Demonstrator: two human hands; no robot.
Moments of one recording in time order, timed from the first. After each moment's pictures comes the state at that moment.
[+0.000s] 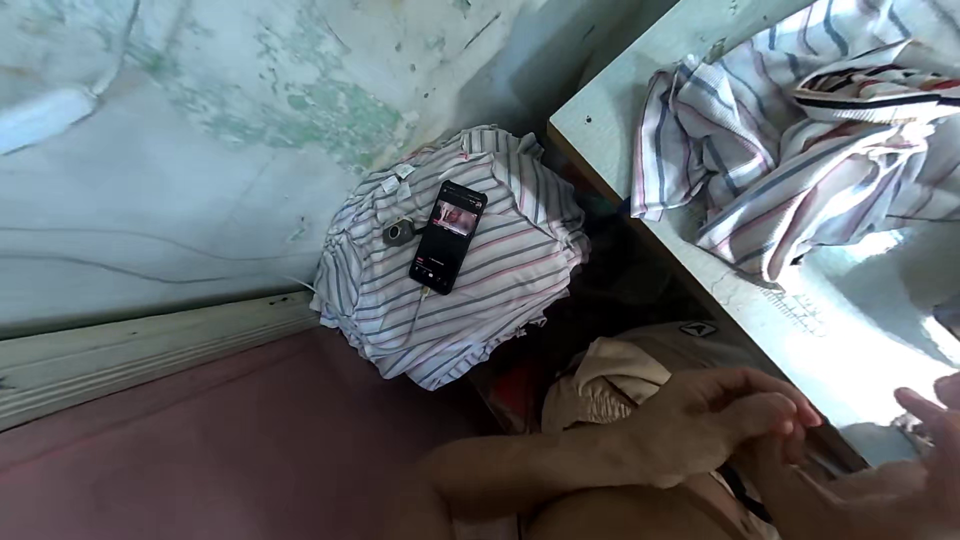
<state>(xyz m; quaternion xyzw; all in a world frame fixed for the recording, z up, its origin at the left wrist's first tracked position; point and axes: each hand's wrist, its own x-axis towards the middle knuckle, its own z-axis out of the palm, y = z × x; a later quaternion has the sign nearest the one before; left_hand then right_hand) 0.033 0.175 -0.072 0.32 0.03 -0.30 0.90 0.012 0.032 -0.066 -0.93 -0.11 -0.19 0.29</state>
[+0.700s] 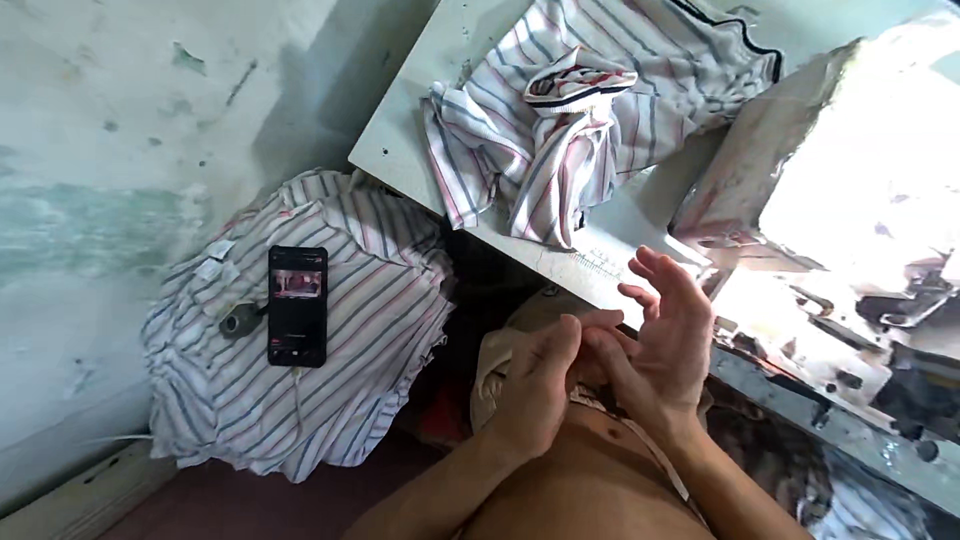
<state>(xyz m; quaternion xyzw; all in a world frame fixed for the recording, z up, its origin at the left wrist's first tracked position) 0.053 0.178 -0.060 0.36 0.04 -0.30 0.88 0.036 0.034 -0.083 -0.81 0.01 -0.19 0.55</state>
